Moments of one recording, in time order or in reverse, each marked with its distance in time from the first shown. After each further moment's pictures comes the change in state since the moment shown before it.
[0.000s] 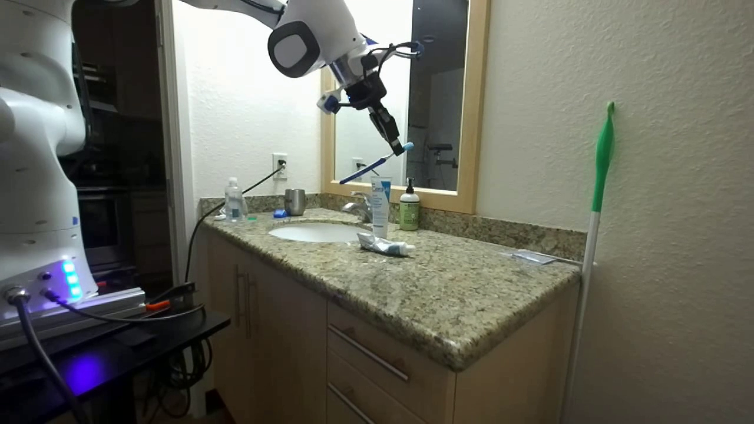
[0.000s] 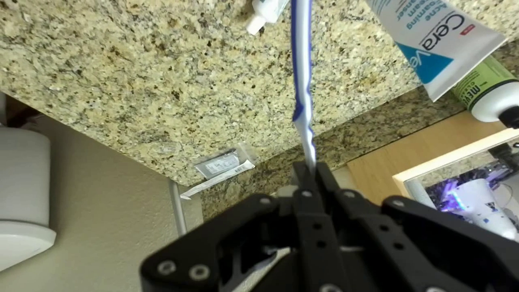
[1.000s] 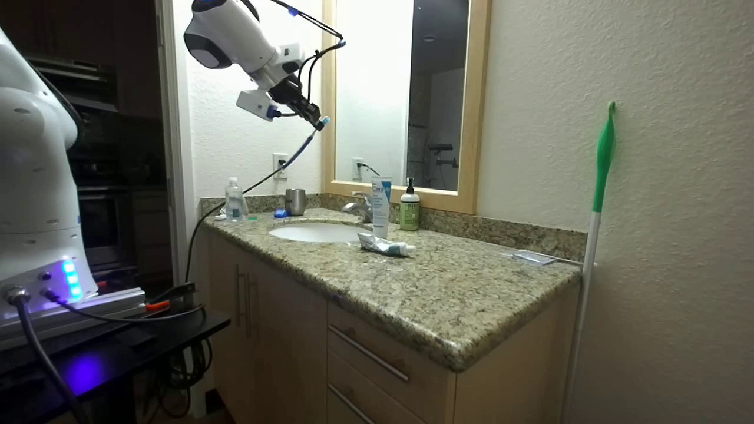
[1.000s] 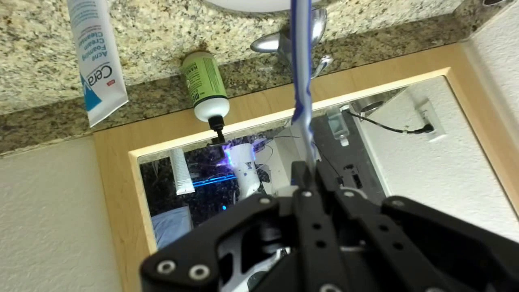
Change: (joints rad) arm 0.270 -0.560 0.006 -0.511 0.630 -0.012 -0.747
